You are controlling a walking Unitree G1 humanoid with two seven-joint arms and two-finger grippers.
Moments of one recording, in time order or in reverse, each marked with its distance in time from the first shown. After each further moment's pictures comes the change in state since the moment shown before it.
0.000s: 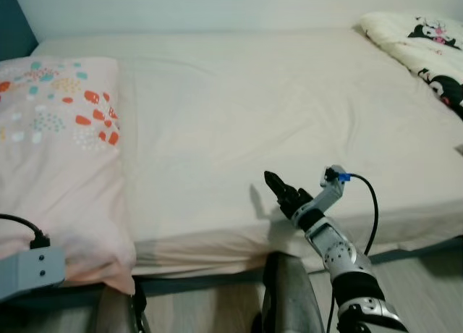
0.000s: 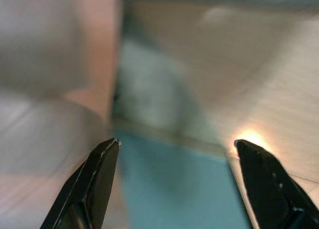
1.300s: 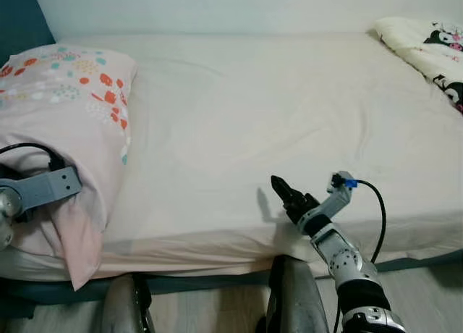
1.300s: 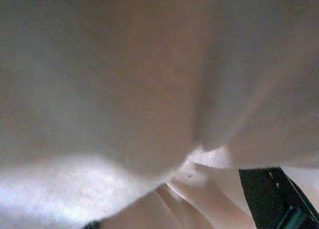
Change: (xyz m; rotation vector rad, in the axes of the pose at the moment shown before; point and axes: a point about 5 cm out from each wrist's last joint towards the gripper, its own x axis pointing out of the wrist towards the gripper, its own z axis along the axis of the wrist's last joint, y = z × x) left arm 0.048 0.133 0.021 0.012 0.078 0.836; right arm -0.010 -0.008 0.000 -0.010 -0.014 -0.038
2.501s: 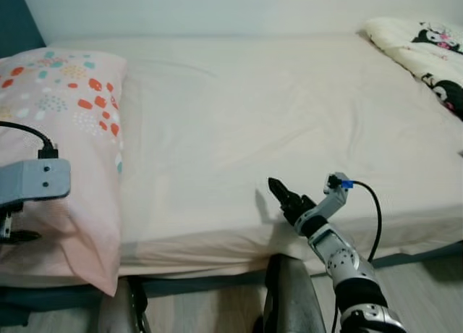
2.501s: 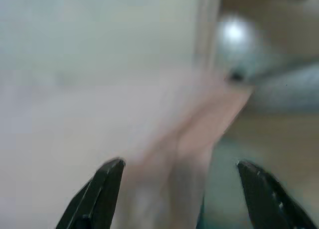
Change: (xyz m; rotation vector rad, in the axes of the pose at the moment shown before) left arm -0.132 0.059 0.029 0.129 -0.561 -0.629; right arm 0.005 0.001 -0.005 0.022 0.028 -0.002
